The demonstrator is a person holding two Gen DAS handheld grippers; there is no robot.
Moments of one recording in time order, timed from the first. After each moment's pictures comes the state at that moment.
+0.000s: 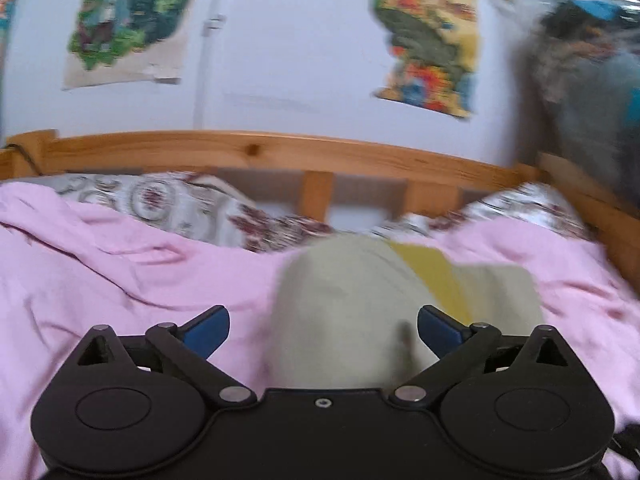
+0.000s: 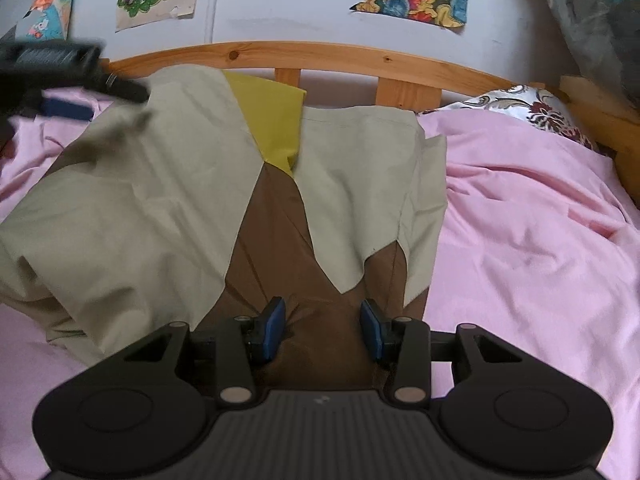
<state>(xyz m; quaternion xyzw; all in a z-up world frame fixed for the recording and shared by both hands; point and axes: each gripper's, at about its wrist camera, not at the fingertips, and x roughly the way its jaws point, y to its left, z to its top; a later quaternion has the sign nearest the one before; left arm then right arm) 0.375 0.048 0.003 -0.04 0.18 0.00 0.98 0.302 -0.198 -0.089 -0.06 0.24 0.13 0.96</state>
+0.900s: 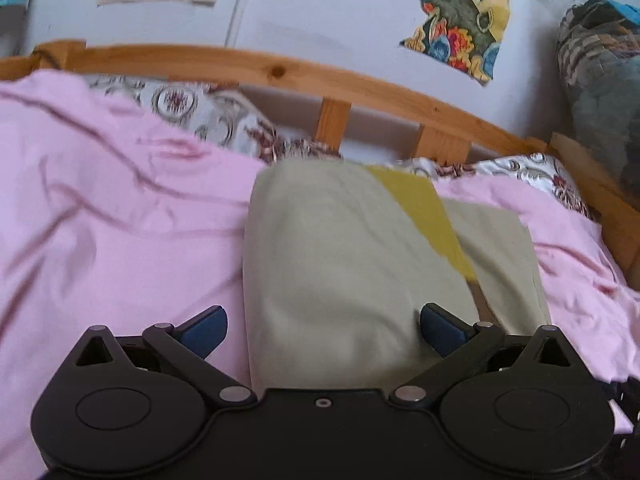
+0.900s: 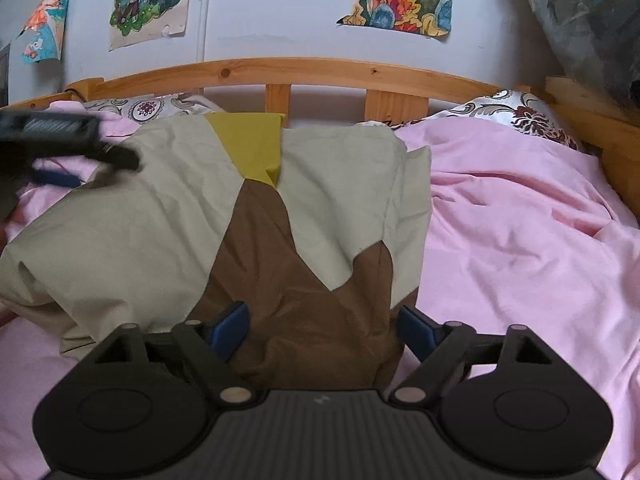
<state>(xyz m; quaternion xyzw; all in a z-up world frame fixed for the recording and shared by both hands) 0.330 0.043 -0.045 -0.11 0.25 -0.02 0.96 0.294 -0.207 -0.078 -0.03 0.23 0.12 0.97</state>
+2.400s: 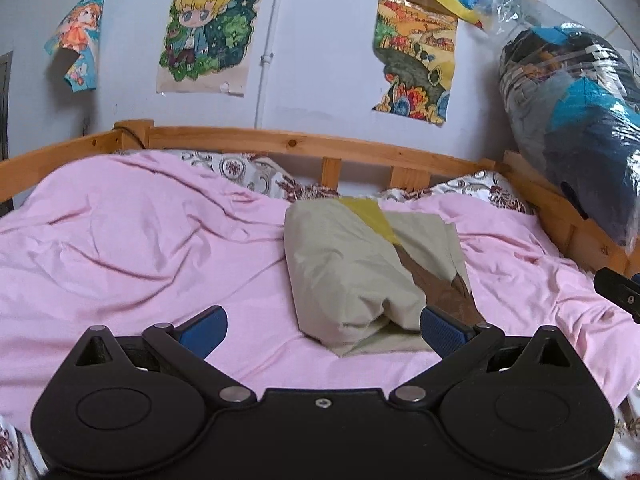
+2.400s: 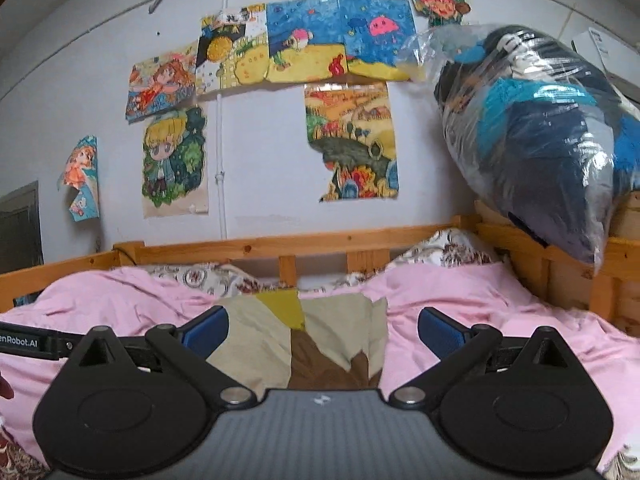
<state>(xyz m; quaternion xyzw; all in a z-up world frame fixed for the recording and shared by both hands) 0.065 0.014 0.038 -0.06 0.20 0.01 0.98 0.061 -0.258 0.032 0.05 0.04 0.11 0.99</state>
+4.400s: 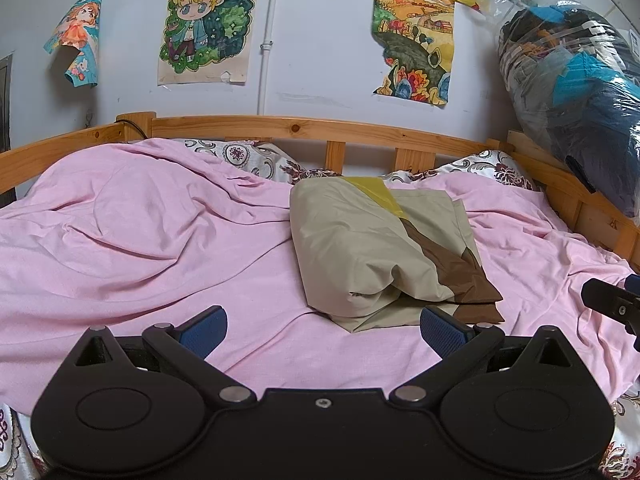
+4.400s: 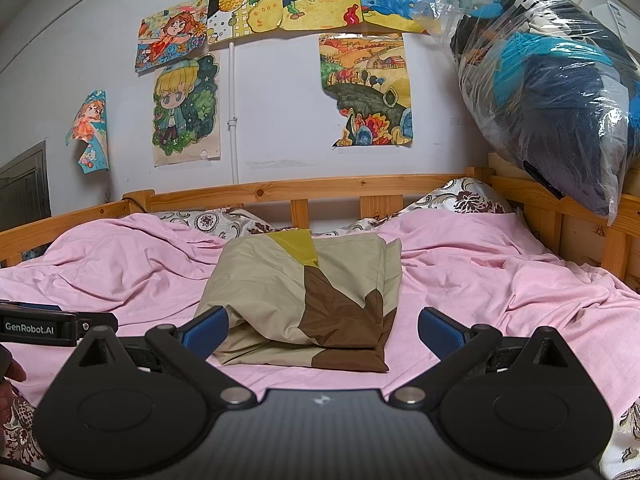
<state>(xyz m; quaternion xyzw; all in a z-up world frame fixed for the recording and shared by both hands) 0.061 0.008 0.012 -0.04 0.21 0.03 0.98 0.057 -0.242 0.006 0.04 0.11 0.13 0.99</state>
